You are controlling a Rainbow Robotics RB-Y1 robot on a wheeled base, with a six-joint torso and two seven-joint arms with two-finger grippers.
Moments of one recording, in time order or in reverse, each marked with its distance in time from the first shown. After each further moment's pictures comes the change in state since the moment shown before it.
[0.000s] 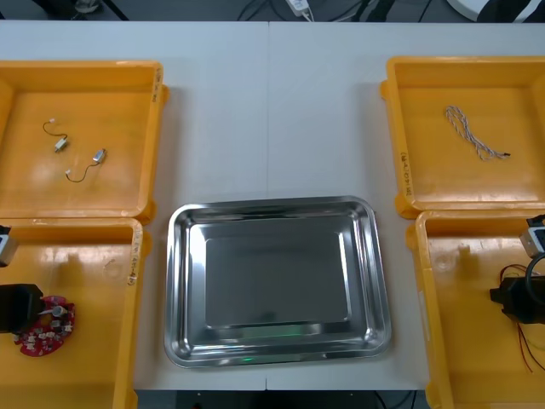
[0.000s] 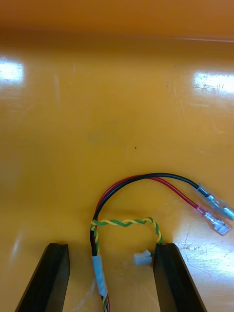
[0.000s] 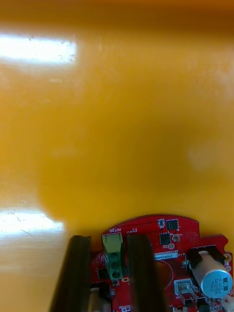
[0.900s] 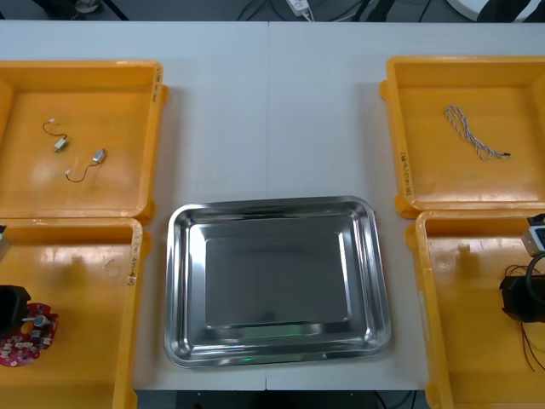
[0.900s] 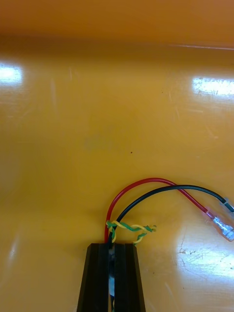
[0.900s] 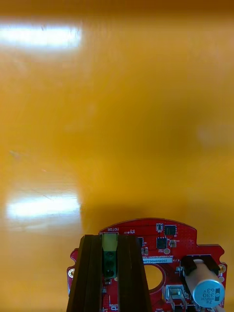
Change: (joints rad) right arm -0.002 -0.003 0.000 0.002 0.003 -0.008 0.000; left arm -0.032 -0.001 0.068 -0.052 0.019 0.195 -0.038
